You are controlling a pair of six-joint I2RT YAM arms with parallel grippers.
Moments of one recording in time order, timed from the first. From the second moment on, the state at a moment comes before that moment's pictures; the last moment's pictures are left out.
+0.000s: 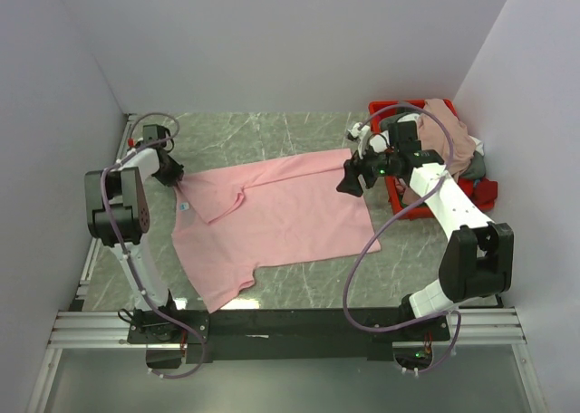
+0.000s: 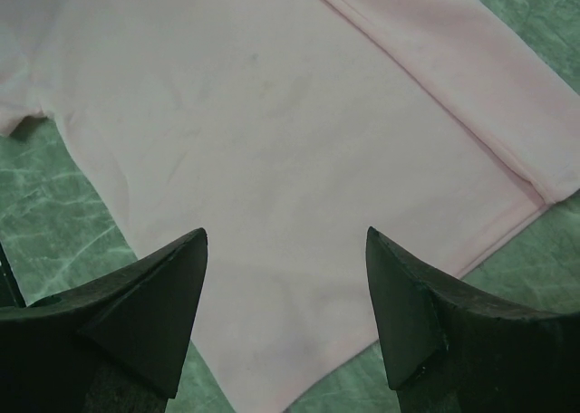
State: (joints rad) left arm 0.12 1.96 1.32 -0.42 -0.11 -0.74; right arm 0.14 1.50 1.20 -0.57 -0.78 -0.53
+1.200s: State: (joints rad) left arm 0.28 1.55 1.34 -0.23 0.21 -0.65; right arm 0.16 2.38 2.02 -0.66 -0.39 0.15
